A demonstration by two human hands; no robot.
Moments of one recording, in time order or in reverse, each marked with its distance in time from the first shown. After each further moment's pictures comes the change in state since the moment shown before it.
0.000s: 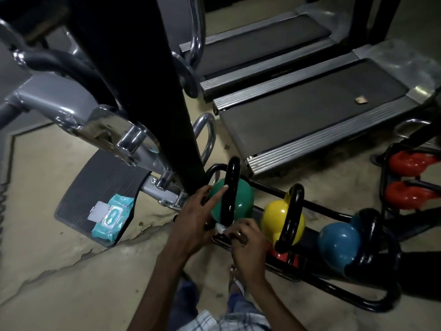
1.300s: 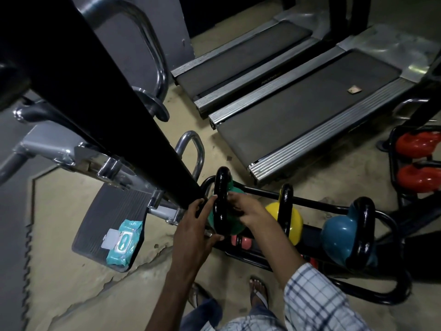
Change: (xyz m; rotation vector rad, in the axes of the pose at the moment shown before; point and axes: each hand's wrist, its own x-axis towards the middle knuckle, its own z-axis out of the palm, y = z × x) left_hand -0.002 0.033 0.000 0.122 0.083 -0.151; right_hand 0.125 -0.033 -0.011 0.718 -0.210 1.010
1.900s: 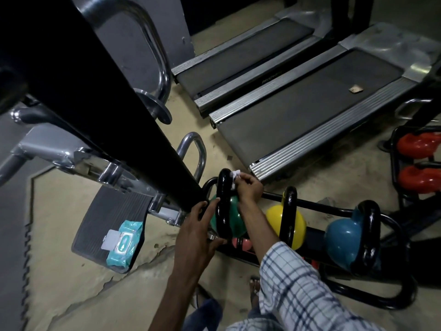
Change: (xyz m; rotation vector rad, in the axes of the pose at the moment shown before) left_hand 0.001 0.000 -0.002 0.006 -0.025 0.004; right_hand 0.057 -0.014 0.023 0.152 0.446 -0.450
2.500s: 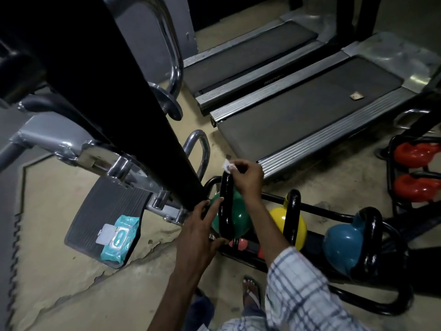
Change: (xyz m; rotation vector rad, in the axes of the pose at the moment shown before) left_hand 0.002 -0.007 0.005 -0.024 -0.019 -0.014; right_hand -0.014 -0.034 0.005 -0.531 -0.225 -0.534
